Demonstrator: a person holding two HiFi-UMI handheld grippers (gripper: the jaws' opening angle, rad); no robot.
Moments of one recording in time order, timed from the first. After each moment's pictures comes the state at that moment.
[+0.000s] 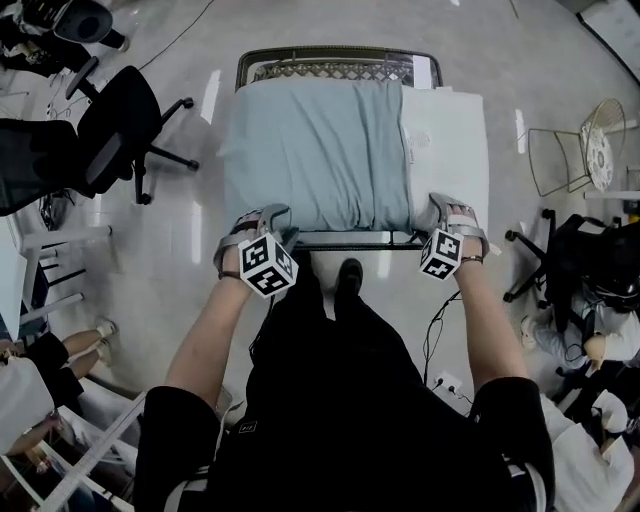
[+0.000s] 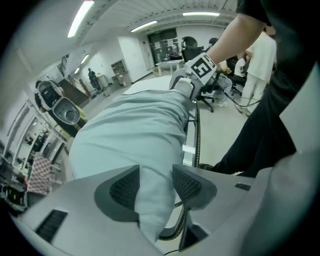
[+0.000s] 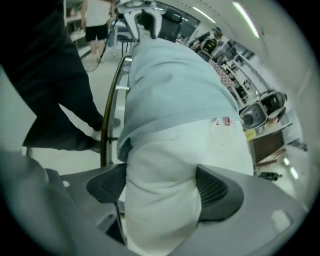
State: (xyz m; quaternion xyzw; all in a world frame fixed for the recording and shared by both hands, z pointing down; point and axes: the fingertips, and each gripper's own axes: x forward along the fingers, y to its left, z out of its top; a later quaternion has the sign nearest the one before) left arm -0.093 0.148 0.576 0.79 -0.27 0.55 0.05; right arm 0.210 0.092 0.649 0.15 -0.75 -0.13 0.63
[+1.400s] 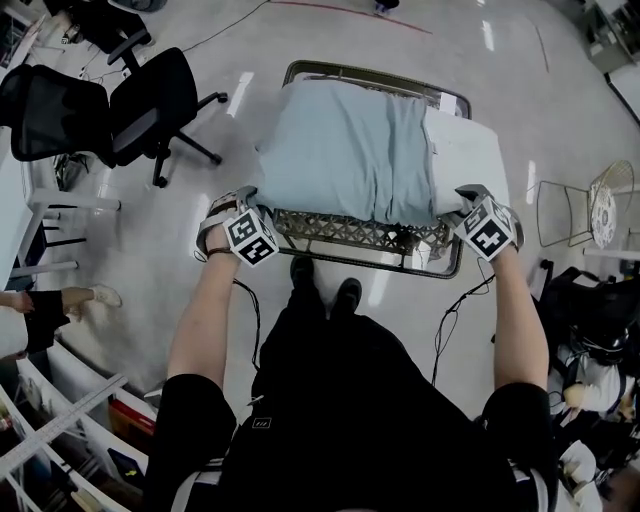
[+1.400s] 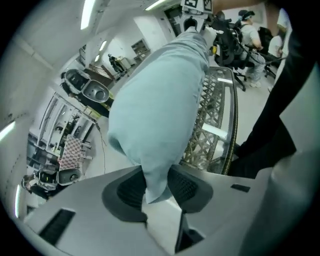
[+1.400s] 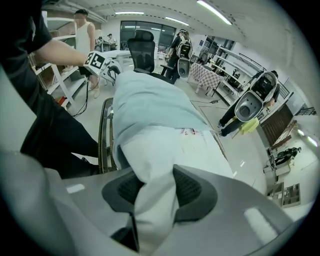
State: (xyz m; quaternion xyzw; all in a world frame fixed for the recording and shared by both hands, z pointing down) left arm -0.259 0.124 0.589 0.66 -0.40 0.63 0.04; right arm 0.152 0.005 0.517 0.15 -0.81 -0.01 0.57
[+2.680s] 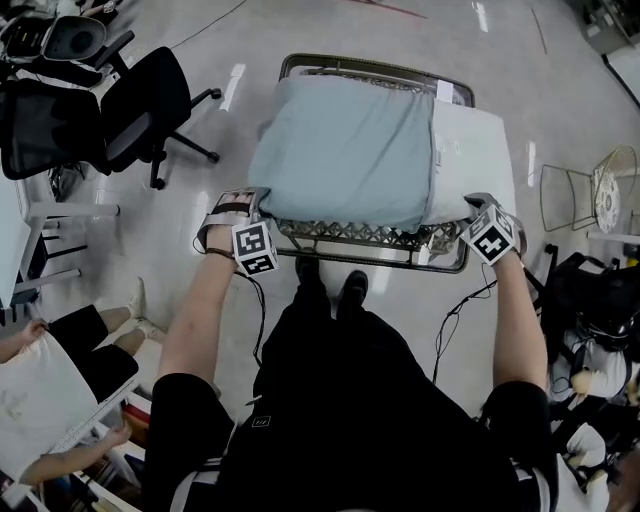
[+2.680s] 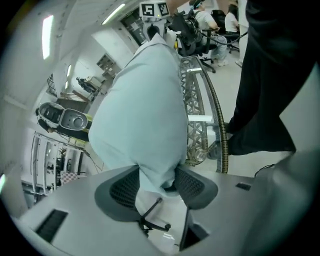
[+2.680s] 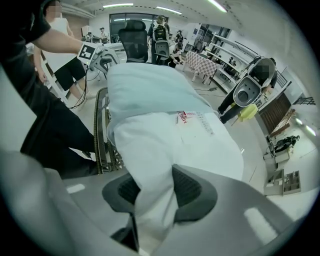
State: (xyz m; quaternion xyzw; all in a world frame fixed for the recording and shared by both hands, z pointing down) left arm -0.241 0.123 0.602 0.70 -0.27 0.66 -0.08; right arm 0.182 0.016 0.562 0.17 -0.78 0.02 0.60
